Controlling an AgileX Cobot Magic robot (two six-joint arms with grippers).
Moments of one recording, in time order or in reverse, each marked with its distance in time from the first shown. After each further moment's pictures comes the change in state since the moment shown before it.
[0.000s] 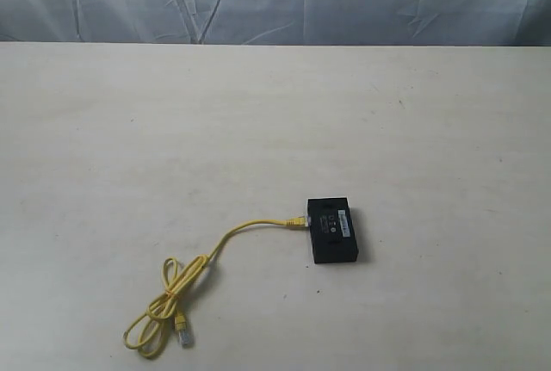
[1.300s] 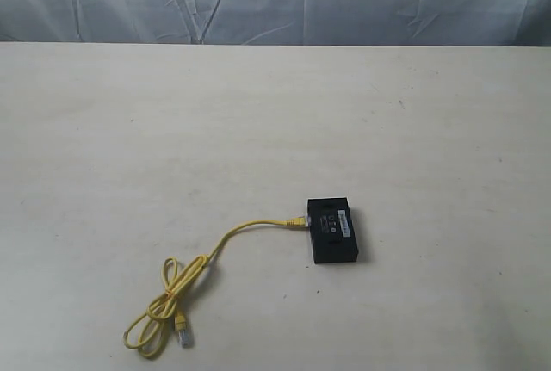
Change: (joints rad) left arm 0.000 0.000 0.000 0.018 0.000 0.000; right arm 0.000 -0.079 0.376 -0.704 -0.164 0.764
